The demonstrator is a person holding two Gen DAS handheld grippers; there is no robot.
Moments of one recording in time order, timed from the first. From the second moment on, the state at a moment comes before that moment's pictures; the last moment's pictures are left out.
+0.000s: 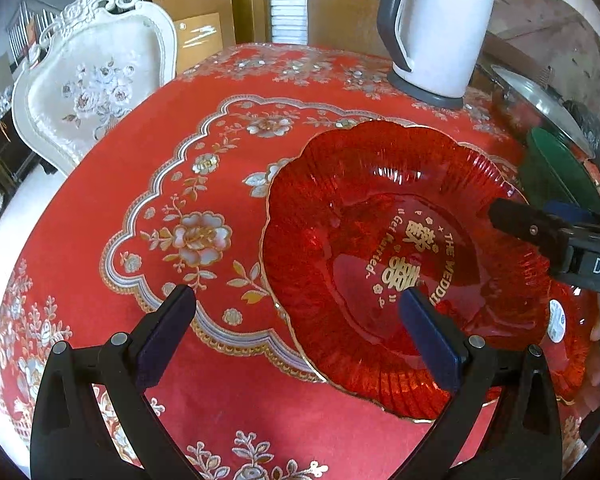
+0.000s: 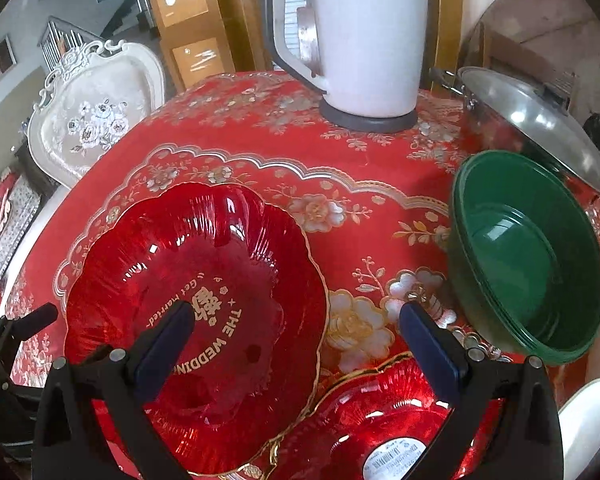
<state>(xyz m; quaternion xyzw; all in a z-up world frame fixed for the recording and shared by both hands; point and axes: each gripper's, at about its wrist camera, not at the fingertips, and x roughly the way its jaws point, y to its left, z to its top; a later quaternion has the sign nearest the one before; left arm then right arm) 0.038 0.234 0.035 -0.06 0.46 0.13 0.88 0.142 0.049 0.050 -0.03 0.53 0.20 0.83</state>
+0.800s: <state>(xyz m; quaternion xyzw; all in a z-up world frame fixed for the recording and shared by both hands) 0.050 0.230 0.029 -0.08 0.46 0.10 0.88 0.151 0.050 0.033 0.00 0.56 0.22 0.80</state>
